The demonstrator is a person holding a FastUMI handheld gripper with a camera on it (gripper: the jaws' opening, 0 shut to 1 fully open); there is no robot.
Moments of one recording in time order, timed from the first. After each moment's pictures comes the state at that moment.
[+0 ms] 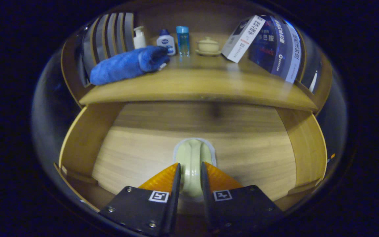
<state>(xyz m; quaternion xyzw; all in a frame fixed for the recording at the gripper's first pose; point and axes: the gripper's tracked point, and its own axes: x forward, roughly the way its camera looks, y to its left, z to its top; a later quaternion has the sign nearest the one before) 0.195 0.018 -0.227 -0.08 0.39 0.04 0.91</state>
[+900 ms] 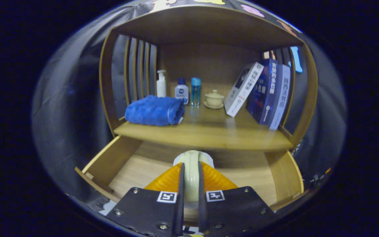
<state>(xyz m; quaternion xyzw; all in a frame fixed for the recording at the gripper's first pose) 0.179 0.046 -0.091 -0.10 0.18 0.09 0.97</state>
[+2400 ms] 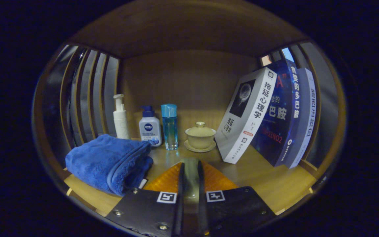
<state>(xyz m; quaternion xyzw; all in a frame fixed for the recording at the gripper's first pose) 0.397 0.049 -0.079 -0.05 0.09 0.02 0.99</state>
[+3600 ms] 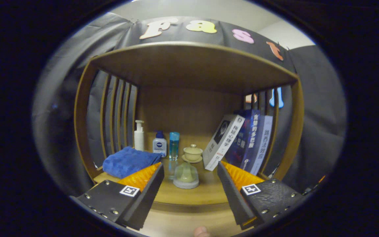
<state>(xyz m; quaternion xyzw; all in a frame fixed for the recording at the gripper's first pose) 0.229 0.035 0.031 -0.11 -0.01 0.00 0.99</state>
